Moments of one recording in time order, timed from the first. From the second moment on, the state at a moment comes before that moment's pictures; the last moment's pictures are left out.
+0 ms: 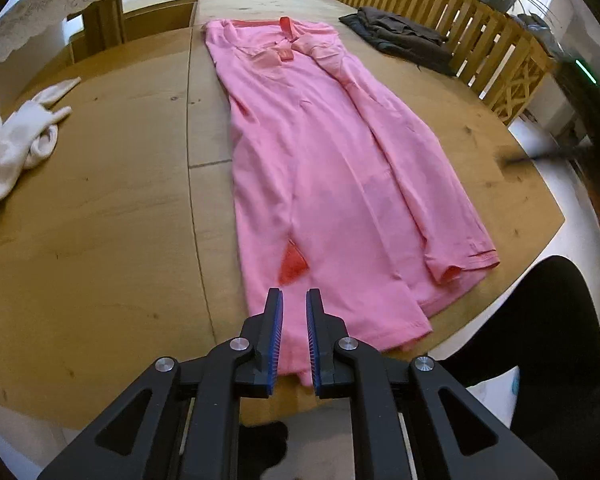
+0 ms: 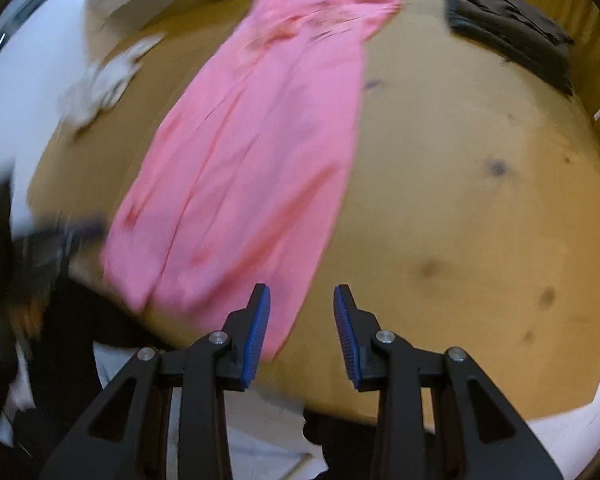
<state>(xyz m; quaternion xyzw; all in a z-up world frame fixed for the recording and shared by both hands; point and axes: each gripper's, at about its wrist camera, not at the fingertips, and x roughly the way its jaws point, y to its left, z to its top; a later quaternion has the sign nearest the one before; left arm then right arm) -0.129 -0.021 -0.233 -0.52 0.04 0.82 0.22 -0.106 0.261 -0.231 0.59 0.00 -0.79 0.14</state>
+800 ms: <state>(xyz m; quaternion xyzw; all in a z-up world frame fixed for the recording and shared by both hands) -0.138 0.017 -0.257 -0.55 0.14 0.78 0.25 -0.091 0.227 -0.270 0.60 0.12 -0.77 0.17</state>
